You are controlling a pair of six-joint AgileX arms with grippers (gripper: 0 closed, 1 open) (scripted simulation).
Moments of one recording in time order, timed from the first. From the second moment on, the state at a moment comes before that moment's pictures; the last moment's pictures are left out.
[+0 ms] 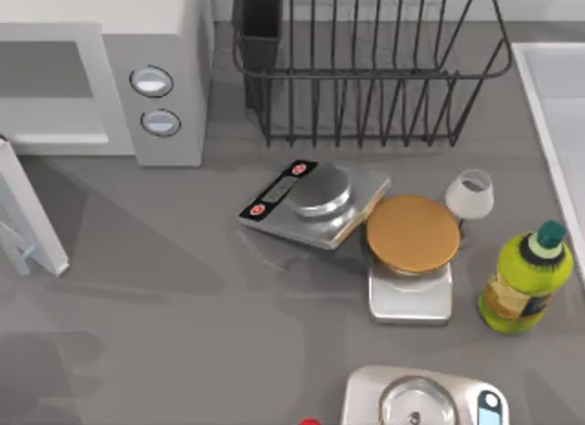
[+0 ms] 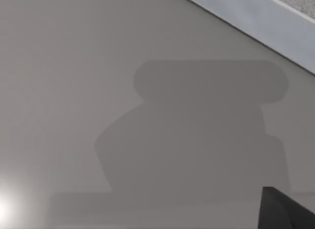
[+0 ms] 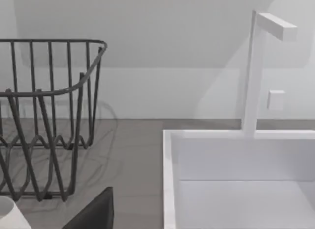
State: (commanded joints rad) left arm 0.58 1.26 0.47 -0.10 0.41 0.45; right arm 0.00 0.00 0.00 0.00 0.00 0.00
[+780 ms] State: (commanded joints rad) left arm 0.18 1.11 0.38 -0.08 0.16 0.16; right arm 0.00 0.00 0.00 0.00 0.00 0.00
